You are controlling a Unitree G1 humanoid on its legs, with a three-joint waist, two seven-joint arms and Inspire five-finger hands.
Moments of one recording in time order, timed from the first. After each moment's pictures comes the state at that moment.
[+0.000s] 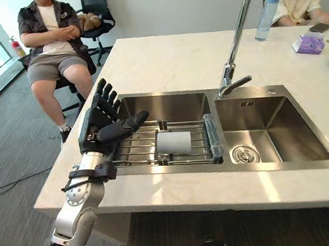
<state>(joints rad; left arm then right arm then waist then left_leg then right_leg) -0.05 0.23 -0.19 -0.26 -0.47 -0.04 0.17 0.27 -0.08 -0.50 1.12 0.65 0.15 0.04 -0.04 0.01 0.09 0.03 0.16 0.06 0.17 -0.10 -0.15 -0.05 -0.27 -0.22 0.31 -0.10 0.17</state>
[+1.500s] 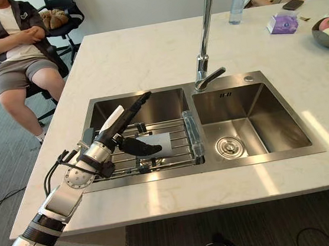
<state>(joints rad) -0.29 0.58 -0.40 0.05 0.06 -0.11 -0.12 0.28 -0.13 -0.31 0.98 0.72 0.26 0.01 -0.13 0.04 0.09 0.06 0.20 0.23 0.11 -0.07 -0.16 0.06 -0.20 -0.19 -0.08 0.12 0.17</state>
